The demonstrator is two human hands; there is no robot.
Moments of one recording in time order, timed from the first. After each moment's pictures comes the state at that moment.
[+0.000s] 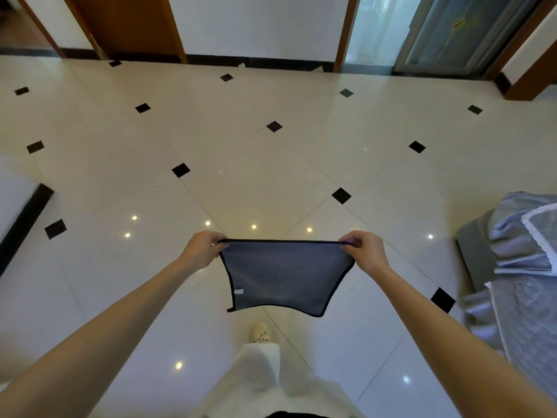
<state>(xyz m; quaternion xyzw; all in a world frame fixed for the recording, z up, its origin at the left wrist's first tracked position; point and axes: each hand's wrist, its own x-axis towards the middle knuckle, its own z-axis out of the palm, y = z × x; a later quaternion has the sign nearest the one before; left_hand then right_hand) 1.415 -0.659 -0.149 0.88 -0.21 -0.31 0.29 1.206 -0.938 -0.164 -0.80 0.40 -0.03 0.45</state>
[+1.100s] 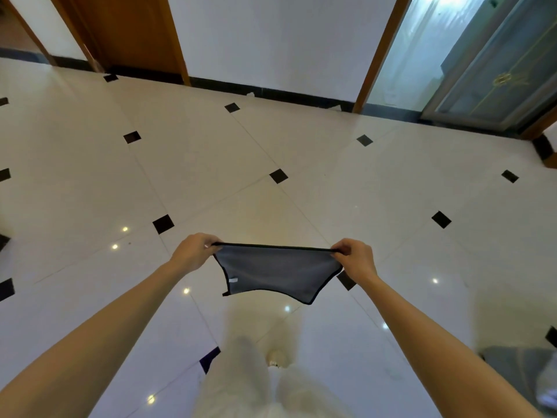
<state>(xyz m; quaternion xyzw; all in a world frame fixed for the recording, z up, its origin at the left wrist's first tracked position) 1.819 -0.935 -0.167 0.91 -0.21 -0.28 0.24 1.626 -1.231 -0.174 -0.83 0.37 0.00 0.42</state>
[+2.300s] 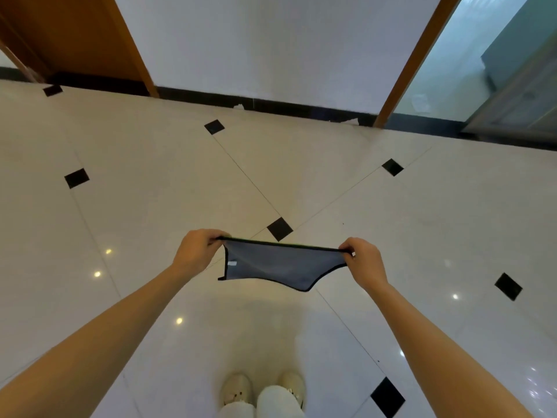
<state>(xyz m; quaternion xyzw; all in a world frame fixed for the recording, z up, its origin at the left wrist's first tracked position) 2.275 -1.230 -0.344 0.90 -0.23 -0.21 0.31 2.075 -1.513 -0.360 -0.89 0.33 -0.01 0.31</state>
